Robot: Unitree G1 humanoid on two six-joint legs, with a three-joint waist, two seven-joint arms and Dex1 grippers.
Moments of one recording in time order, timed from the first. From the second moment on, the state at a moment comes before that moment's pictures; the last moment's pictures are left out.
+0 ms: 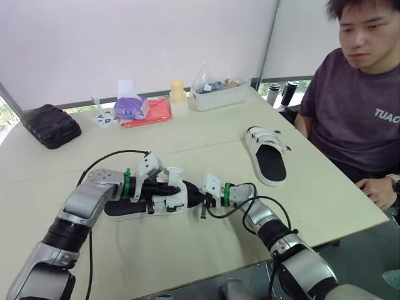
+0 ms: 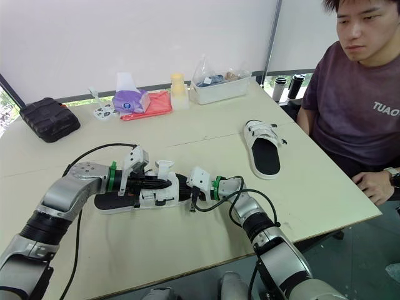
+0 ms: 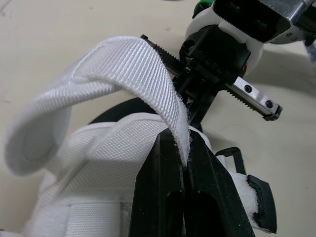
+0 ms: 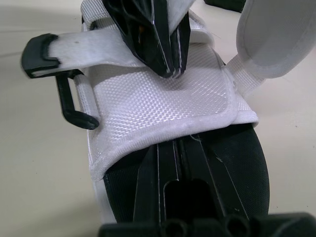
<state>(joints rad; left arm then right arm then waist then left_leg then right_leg) -0.51 0.66 -0.17 0.03 -0.40 0.64 -1.13 -0.65 -0.16 0.35 0.78 -0.02 -0.37 0.95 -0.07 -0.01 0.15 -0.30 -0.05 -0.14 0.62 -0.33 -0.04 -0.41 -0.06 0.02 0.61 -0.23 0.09</state>
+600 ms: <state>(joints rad) -0.52 0.59 -0.01 -0.05 -0.57 0.86 -1.01 -0.62 -0.15 0.35 0.76 -0.02 -0.37 0.93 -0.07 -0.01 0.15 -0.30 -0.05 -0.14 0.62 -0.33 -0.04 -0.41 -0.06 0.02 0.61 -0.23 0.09</state>
